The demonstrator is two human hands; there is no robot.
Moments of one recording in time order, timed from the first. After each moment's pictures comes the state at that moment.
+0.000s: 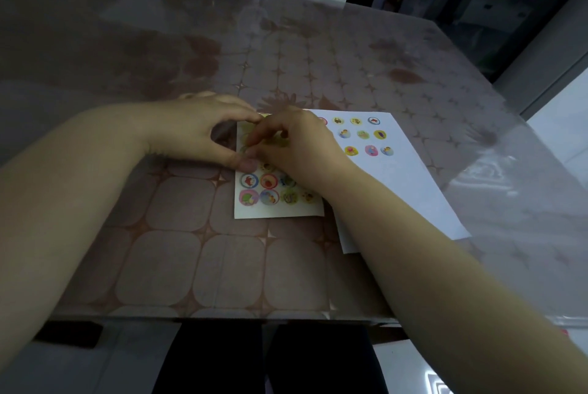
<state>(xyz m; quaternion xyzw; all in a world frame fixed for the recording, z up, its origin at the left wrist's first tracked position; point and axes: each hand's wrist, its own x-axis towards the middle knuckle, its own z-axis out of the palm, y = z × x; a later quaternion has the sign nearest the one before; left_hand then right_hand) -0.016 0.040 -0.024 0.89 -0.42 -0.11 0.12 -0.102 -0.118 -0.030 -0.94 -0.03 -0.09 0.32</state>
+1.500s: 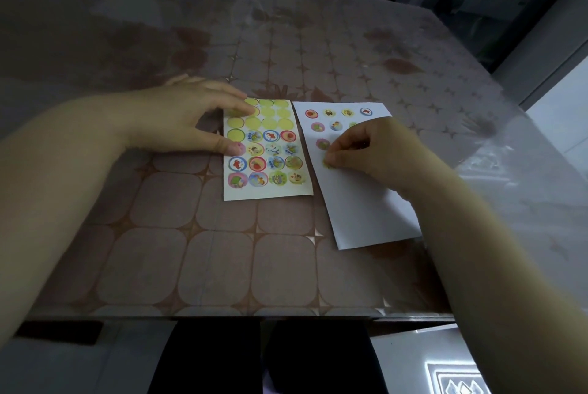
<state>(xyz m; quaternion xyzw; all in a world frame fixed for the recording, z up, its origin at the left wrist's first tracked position) -0.013 0.035 -0.028 0.88 -0.44 -0.07 0.15 -0.145 -0.196 -0.014 -0.92 0.15 0.03 0.36</state>
